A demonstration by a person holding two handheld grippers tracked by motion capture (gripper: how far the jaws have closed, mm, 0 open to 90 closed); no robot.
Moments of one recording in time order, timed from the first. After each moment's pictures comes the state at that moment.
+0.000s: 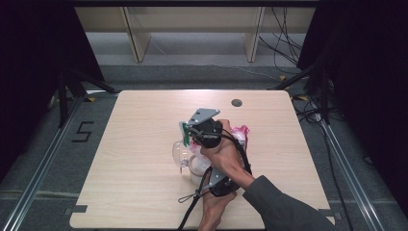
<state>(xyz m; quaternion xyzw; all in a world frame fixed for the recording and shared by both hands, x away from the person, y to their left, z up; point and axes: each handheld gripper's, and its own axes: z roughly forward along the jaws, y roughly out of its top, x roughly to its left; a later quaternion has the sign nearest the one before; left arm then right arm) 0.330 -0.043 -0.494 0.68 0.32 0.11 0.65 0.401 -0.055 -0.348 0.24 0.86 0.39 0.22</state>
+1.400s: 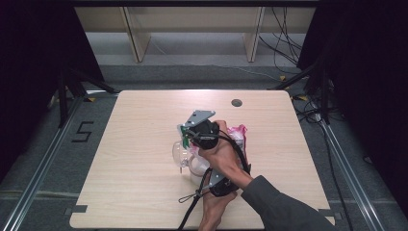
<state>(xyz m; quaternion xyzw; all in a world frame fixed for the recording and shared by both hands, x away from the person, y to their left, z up) 0.332 -0.038 -0.493 0.70 0.31 0.13 0.64 0.401 -0.049 -0.351 0.23 0.88 0.37 0.21</state>
